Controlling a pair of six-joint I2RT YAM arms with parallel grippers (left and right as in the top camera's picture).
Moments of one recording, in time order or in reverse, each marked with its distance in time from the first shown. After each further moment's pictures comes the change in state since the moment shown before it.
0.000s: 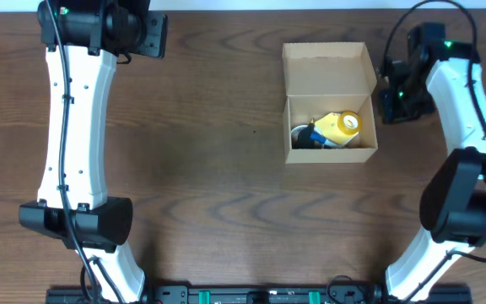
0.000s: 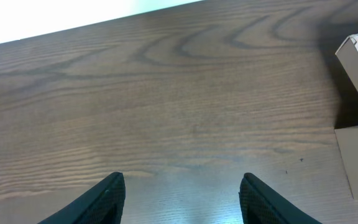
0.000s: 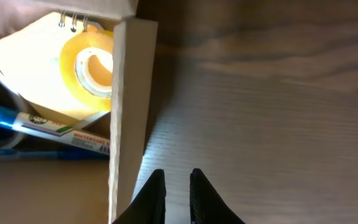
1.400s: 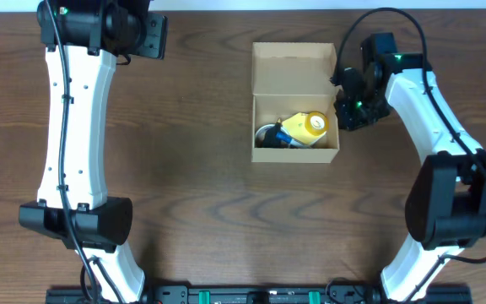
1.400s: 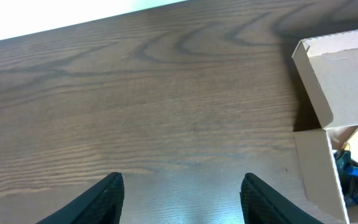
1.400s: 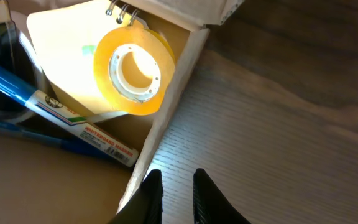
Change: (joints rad) left arm 0.001 0.000 0.000 -0.007 0.000 0.000; right arm 0.181 -0.020 -0.093 0.106 -0.122 -0.021
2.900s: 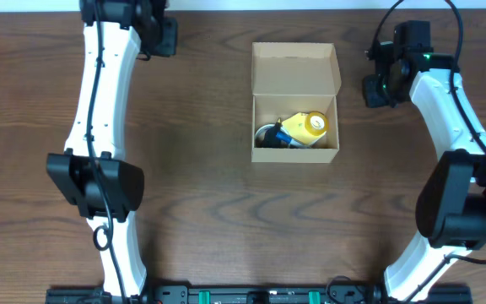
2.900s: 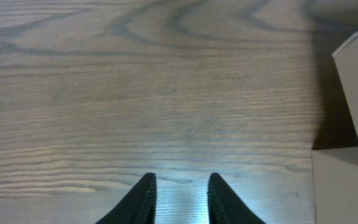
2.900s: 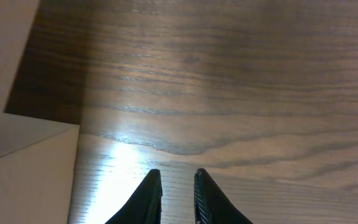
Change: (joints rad) left arm -0.016 0.216 0.000 0.073 0.000 -0.089; right arm -0.121 0.000 0.000 0.267 0.125 0.090
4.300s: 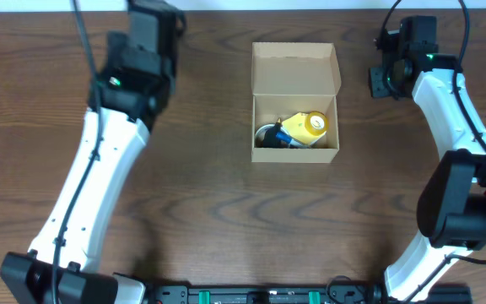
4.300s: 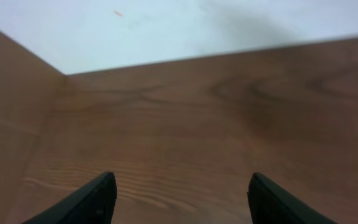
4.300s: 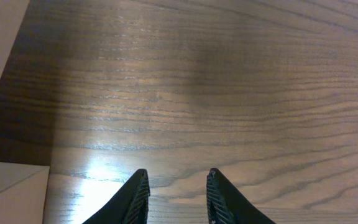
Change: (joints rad) left arm -0.172 -0.587 -0.794 0.595 -0.516 -0.018; right arm -0.014 0.000 0.000 0.122 0.060 0.007
